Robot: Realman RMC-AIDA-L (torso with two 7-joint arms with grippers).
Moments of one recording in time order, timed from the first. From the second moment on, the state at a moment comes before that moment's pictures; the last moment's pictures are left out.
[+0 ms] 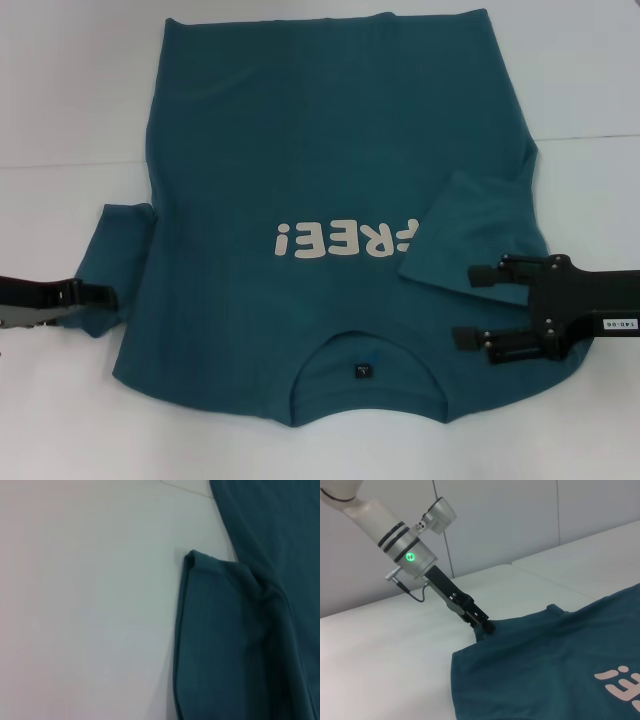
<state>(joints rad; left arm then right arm) -0.67 -2.10 0.74 0.85 2.71 1.11 -2.68 0.47 2.09 -0.64 -0.92 -2.11 -1.70 1.46</state>
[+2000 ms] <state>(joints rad) -0.68 -2.11 0.75 0.86 2.72 1.08 -2.67 0.47 2.09 -0.64 -0.91 -2.11 -1.69 1.46</state>
